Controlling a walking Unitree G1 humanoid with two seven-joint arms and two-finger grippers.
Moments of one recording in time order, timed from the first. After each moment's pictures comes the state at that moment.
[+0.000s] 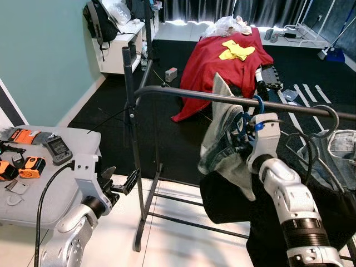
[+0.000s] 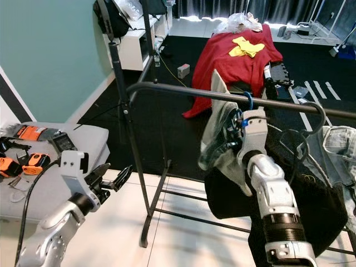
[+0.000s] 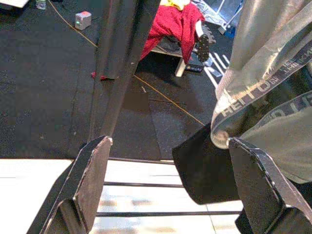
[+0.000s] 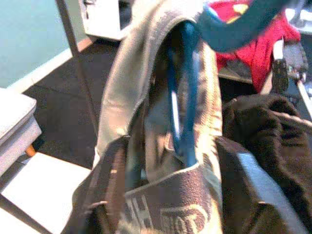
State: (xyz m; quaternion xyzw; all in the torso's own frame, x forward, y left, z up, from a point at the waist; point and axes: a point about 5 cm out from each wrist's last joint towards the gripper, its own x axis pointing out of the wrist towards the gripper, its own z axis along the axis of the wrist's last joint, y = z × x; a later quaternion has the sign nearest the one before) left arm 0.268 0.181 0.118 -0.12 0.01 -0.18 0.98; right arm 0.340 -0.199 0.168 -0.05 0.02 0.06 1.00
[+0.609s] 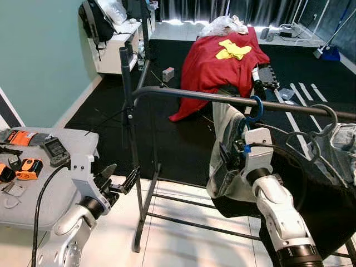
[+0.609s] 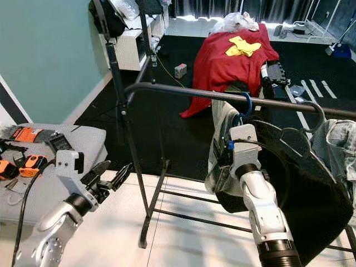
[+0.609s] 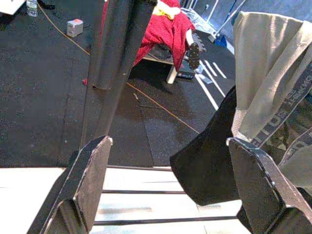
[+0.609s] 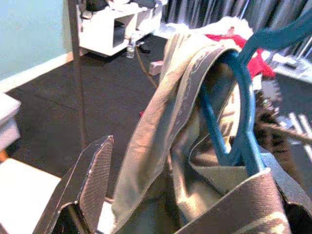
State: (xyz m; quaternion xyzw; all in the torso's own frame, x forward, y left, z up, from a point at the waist) left arm 0.264 0.182 0.123 -0.13 -0.01 -0.19 0.97; right arm 0.318 -0.184 0.156 -0.13 -0.04 0.05 0.99
